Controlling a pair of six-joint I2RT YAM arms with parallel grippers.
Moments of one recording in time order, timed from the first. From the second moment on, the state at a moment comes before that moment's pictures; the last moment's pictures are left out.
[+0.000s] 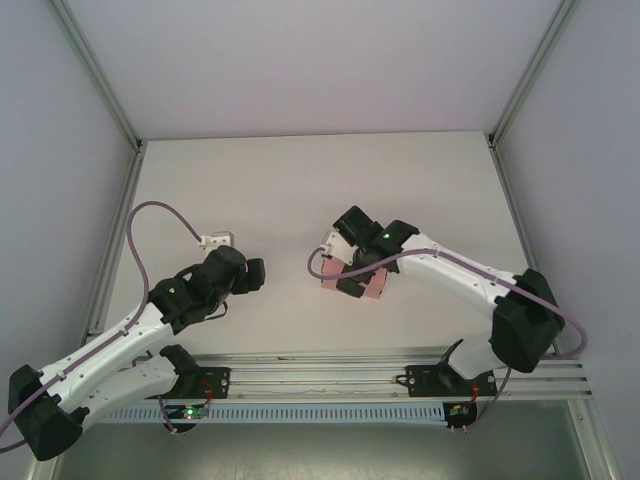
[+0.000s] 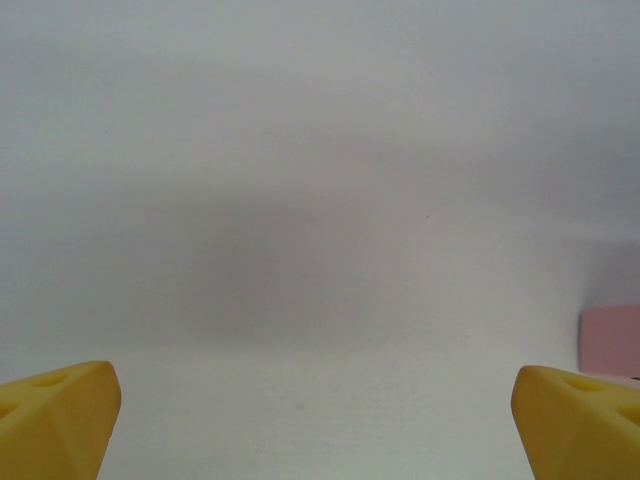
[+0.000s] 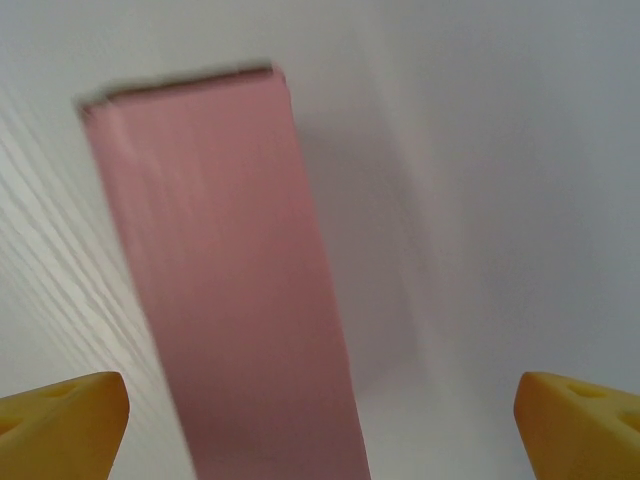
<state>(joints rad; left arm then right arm) -0.69 0.86 0.67 -0.69 -0.35 -0.69 0.76 1.49 1.10 -0.85 0.10 -0.41</state>
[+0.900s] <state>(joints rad) -0.69 0.83 0.63 -0.69 -0.34 -0.73 0.86 1.57 1.14 -0.76 0.37 -0.49</state>
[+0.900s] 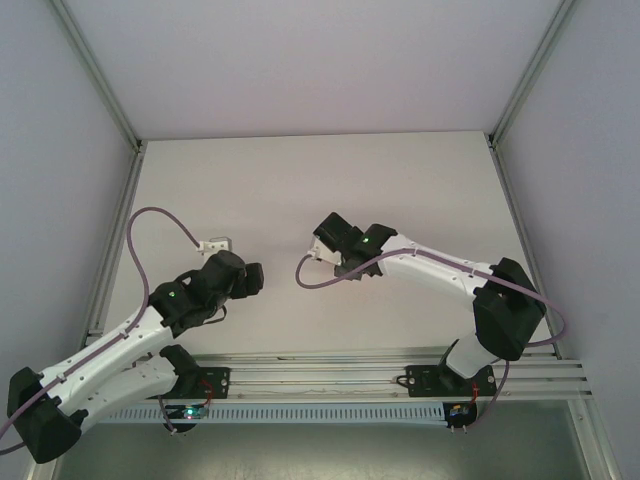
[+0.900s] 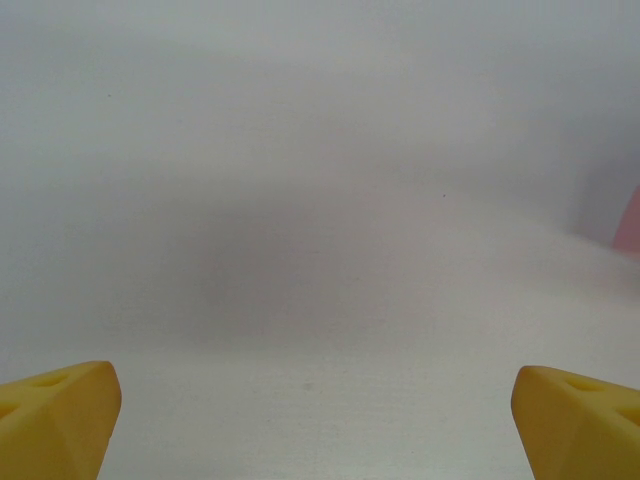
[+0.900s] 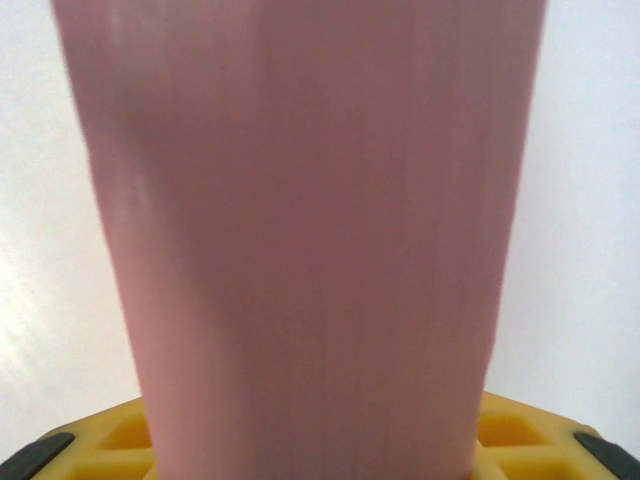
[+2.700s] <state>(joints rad) -0.69 0.76 0.59 -0.70 -0.32 -0.76 1.05 1.48 0.94 -0.39 0.44 -0.74</state>
